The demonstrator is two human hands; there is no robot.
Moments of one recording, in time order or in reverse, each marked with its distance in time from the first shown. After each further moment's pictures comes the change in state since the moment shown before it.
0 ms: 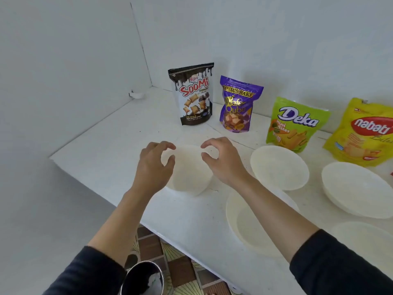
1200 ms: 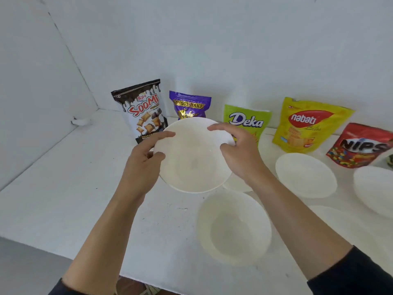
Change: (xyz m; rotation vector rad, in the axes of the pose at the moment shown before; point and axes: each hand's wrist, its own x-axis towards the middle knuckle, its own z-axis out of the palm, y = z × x) left_hand 0.028 0.103 0.001 -0.677 -0.249 0.031; right_hand -0.026 -0.006 -0.108 0.262 0.412 0.133
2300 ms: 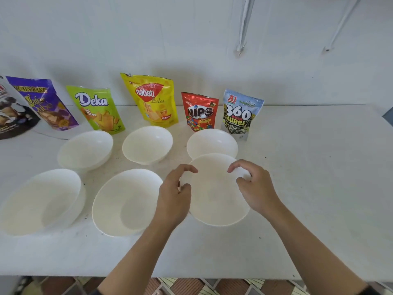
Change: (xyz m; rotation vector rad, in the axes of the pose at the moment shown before) left_hand -0.215 0.028 0.440 0.131 -0.292 -0.051; right_hand -0.184 0.193 -0.425 -0.206 0.115 0.338
